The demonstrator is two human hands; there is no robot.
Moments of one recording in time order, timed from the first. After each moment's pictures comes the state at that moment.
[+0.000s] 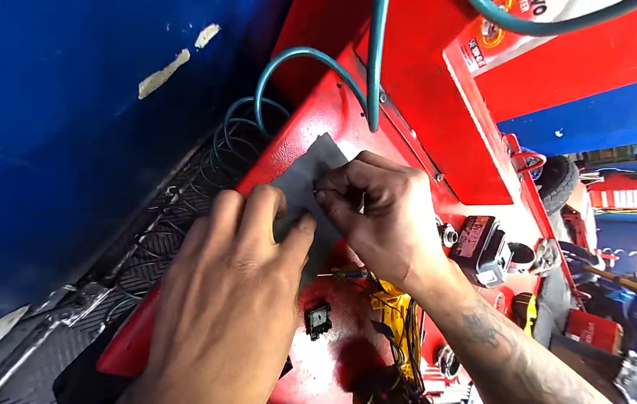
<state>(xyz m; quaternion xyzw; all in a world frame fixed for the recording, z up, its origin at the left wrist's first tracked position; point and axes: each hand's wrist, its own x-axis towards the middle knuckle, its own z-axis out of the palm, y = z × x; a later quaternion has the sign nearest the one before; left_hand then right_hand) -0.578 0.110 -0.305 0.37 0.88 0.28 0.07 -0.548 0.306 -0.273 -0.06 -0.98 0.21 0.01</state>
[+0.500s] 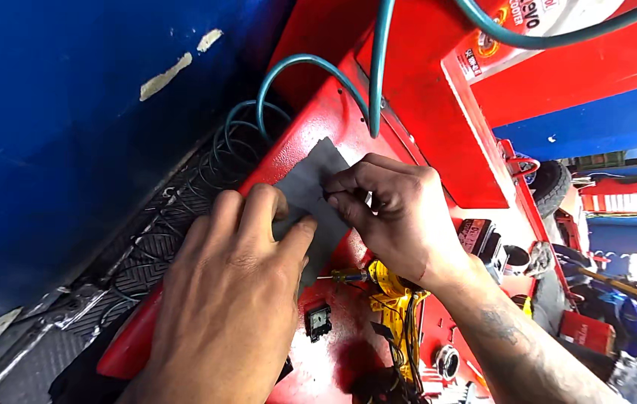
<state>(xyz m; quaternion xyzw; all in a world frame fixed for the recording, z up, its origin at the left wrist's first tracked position) -0.582 0.110 -0.308 0.37 0.88 0.30 0.08 -0.551 0.322 -0.260 0.01 -0.98 0.18 -0.03</state>
